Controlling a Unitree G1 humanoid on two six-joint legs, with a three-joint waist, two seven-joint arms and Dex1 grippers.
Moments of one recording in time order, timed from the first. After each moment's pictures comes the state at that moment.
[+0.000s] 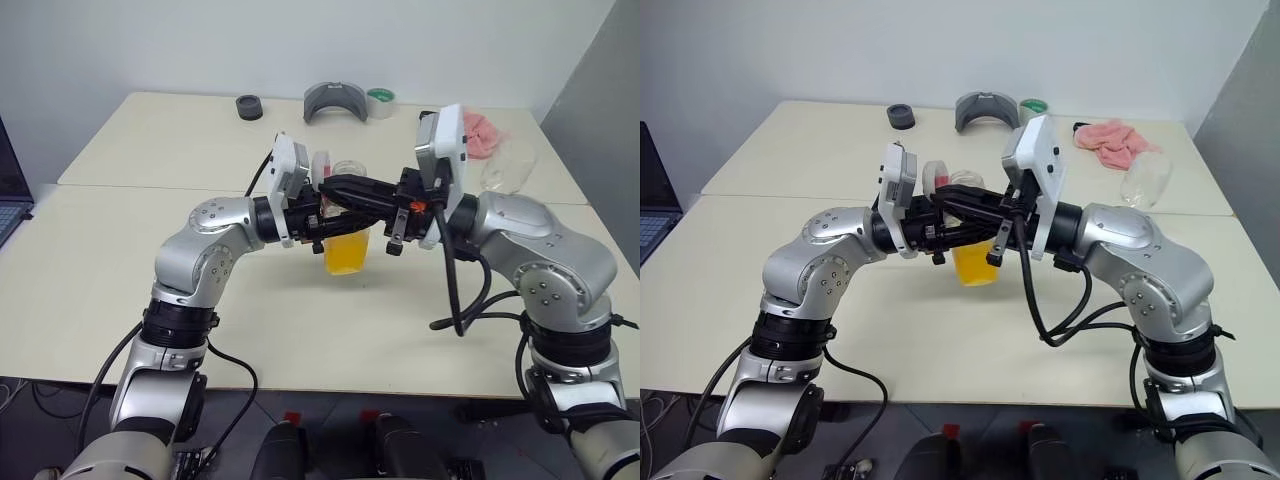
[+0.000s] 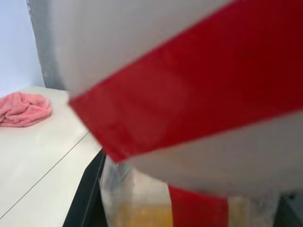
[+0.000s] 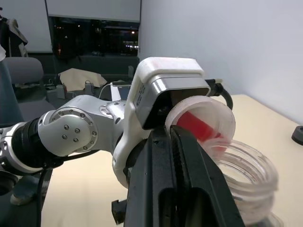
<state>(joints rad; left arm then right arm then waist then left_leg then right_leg) -0.75 0.44 -0.07 -0.04 -0.58 0.54 -1.02 -0.77 -0.46 0.06 -0.48 0.76 0.81 0.61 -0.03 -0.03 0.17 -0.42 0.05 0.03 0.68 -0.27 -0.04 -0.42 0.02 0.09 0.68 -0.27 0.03</state>
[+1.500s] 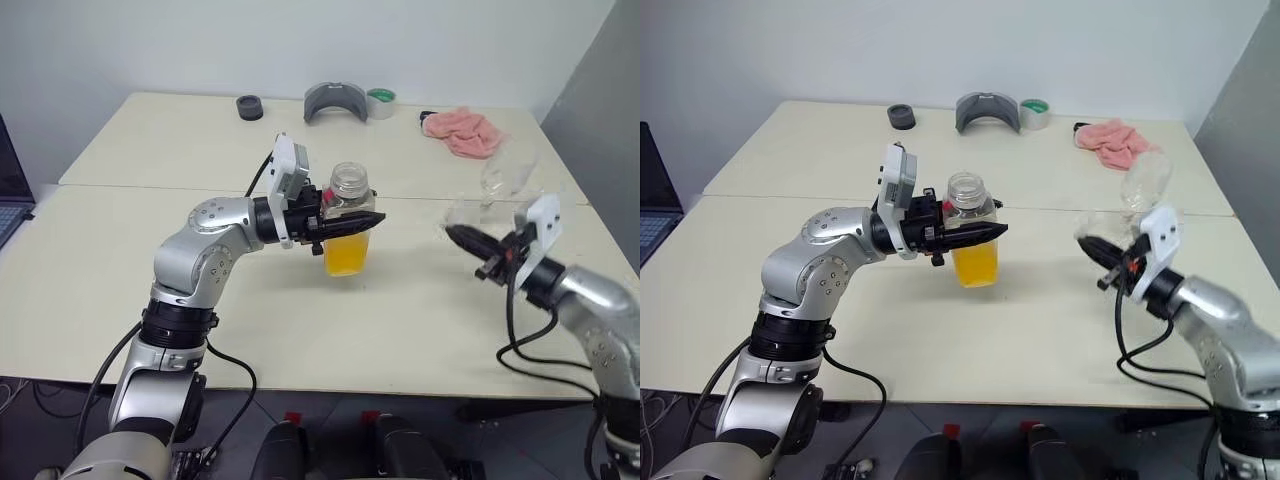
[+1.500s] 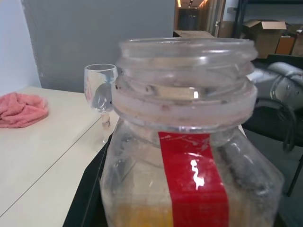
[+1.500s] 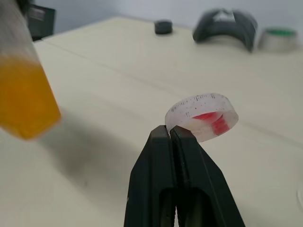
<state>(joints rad) -0.74 0.44 -0.07 -0.05 -0.59 0.54 -1.03 -0.18 -0.61 -0.17 -0.36 0.58 0.60 0.54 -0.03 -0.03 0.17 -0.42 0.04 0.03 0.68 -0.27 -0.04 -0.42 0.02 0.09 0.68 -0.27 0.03</state>
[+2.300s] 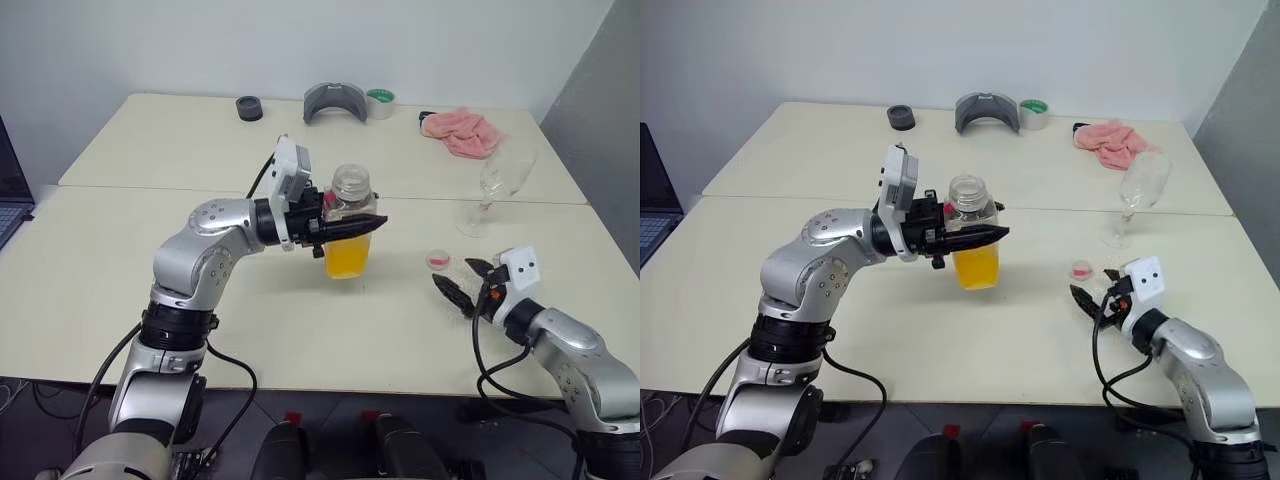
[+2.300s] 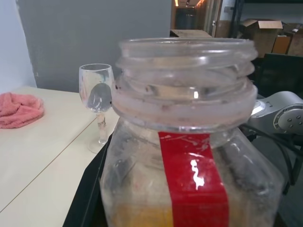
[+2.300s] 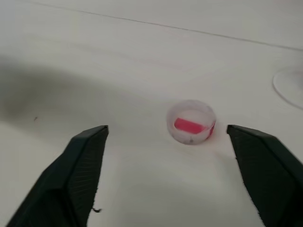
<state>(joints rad) -0.73 0.44 -0.07 -0.07 -0.59 0.56 -1.03 -0.06 -0.54 -0.14 -0.35 0.41 0.53 0.48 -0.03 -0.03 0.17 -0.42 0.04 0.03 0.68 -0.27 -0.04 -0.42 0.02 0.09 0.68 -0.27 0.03</state>
